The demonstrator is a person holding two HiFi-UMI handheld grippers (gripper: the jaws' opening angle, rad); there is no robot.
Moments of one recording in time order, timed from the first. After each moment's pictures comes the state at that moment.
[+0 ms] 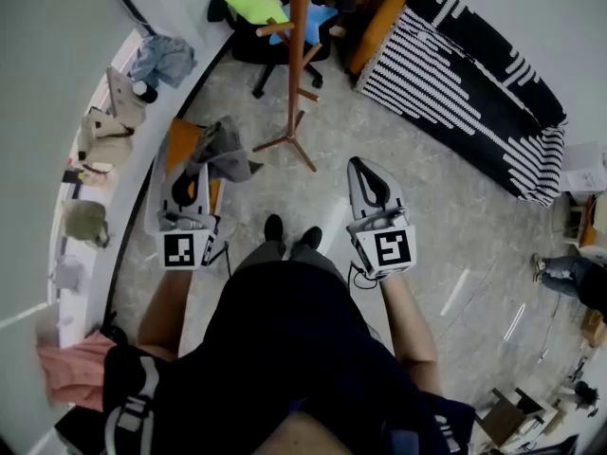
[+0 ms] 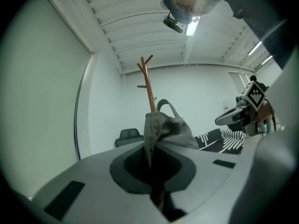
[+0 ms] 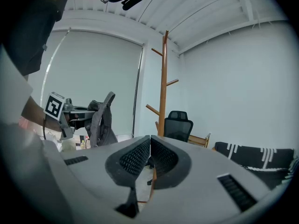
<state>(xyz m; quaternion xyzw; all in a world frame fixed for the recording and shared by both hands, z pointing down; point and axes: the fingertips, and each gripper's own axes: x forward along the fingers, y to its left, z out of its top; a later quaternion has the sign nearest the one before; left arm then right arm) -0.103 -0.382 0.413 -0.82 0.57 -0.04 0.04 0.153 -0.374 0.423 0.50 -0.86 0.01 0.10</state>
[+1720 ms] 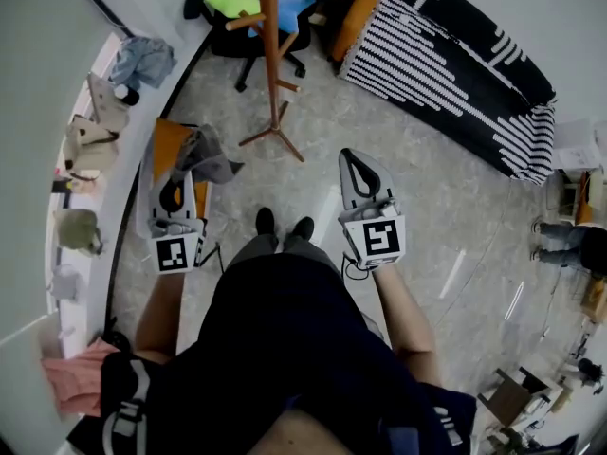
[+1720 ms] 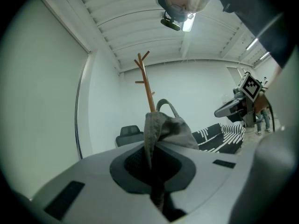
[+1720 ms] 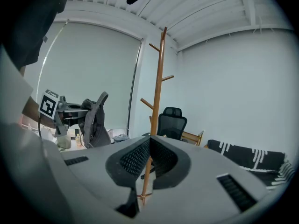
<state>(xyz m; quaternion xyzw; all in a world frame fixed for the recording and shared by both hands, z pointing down) -0.099 -0.379 0.444 -0.82 0.57 -0.06 0.05 0.178 -0.377 0.439 0.52 -0.84 0.01 0.13</state>
